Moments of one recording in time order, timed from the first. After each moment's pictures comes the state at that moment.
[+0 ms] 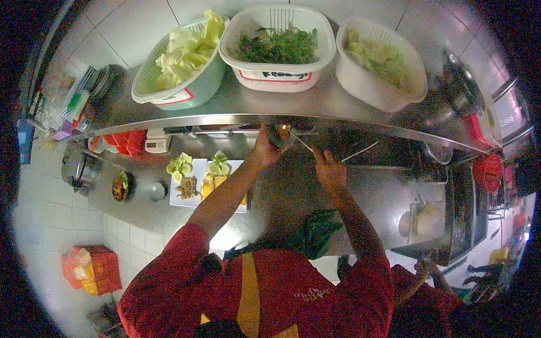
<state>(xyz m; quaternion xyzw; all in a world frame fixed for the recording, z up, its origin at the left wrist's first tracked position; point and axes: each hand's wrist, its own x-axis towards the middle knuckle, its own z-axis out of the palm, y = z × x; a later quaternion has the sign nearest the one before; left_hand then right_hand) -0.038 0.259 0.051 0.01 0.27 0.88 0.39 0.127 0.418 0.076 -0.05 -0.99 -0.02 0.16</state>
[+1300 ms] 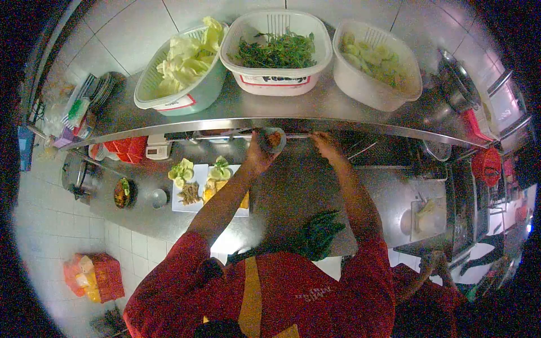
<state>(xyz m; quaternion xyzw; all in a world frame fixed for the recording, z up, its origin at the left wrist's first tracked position) -0.038 0.231 0.030 -0.03 0.28 0.89 0.37 0.041 0.467 0.048 -0.29 -0.73 0.62 -0.02</state>
